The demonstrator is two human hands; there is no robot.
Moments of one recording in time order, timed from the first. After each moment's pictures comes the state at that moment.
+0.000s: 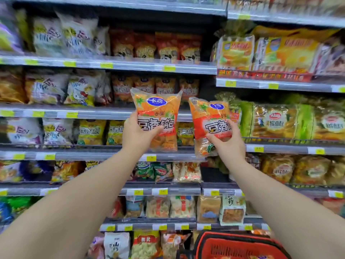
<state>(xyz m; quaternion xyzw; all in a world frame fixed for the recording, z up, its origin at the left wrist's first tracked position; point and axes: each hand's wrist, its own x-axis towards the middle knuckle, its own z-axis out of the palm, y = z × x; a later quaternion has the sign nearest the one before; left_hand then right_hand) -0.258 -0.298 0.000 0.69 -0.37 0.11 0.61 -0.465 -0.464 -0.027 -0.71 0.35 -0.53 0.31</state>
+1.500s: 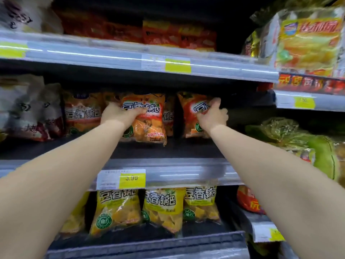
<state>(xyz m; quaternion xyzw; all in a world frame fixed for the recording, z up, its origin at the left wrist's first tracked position) 0.053 -0.599 0.090 0.72 -0.28 0.06 0.63 -0.132 -0.776 0.095 -0.73 0.45 -0.50 0.14</state>
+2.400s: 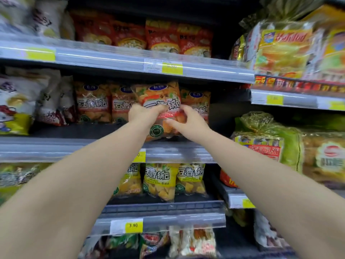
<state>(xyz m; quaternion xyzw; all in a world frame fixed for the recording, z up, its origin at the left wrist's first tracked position) -0.052 -0.579 0.083 0.67 -0.23 -0.04 0.71 -0.178 -0.664 0.071 -0.87 0.25 -0.39 0.18</state>
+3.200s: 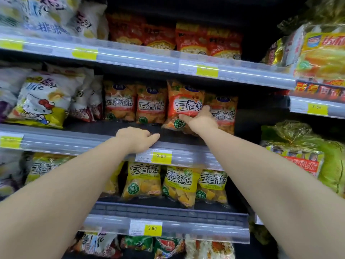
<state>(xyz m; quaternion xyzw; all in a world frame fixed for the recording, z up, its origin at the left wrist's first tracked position) 0.028 -0.508 0.036 0.88 -0.44 0.08 0.12 -0.097 -0.674 0.084 -0.82 0.41 -0.37 0.15</state>
